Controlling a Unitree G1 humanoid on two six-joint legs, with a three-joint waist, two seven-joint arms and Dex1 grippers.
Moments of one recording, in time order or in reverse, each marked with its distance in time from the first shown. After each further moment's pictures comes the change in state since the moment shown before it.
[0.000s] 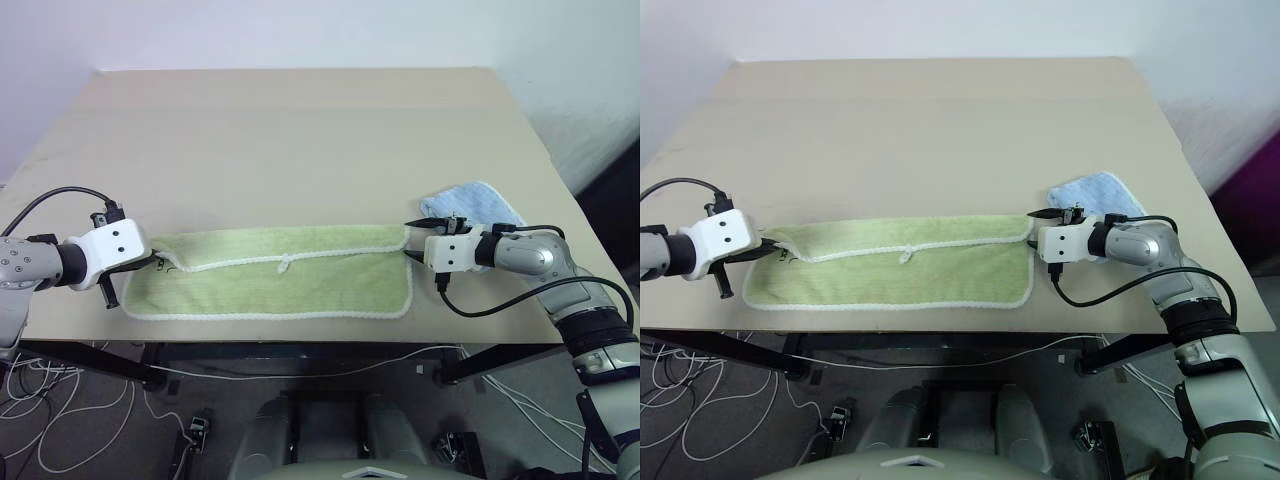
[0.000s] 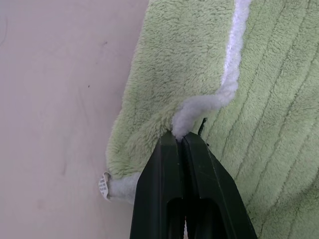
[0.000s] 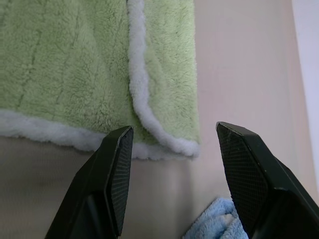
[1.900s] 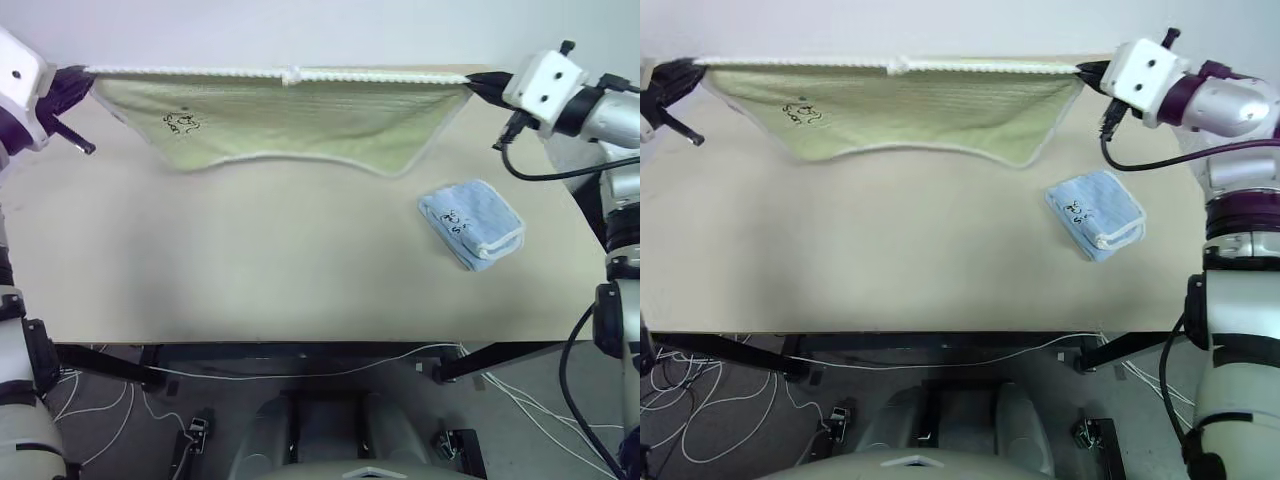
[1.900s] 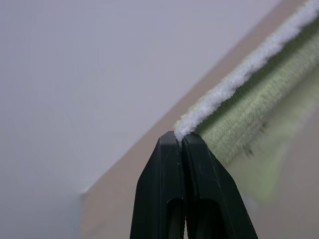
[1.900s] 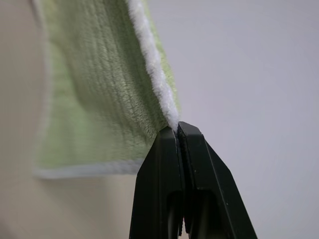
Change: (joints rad) left arm -0.568 -0.087 0.136 0.433 -0.128 -0.141 0.173; right arm -0.506 -0.076 -0.199 0.274 0.293 0.099 0.200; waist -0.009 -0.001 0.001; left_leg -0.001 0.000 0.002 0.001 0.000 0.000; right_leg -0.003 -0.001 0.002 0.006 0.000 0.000
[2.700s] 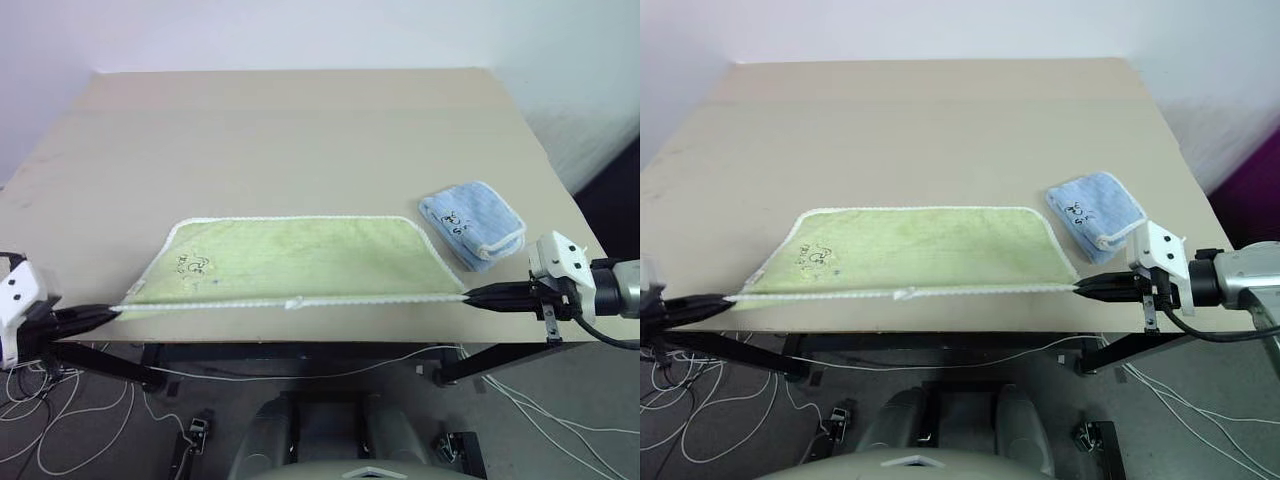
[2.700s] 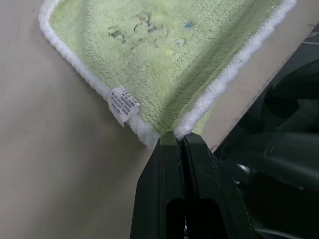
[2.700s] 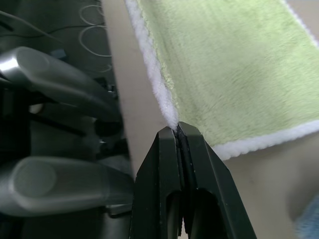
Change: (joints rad) left arm 1.075 0.040 0.345 -0.554 -0.263 0.337 -0.403; right arm 0.994 -0.255 -0.236 -0.921 0.498 0.794 0.366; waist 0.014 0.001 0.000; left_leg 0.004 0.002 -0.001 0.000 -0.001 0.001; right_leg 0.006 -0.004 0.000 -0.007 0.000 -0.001
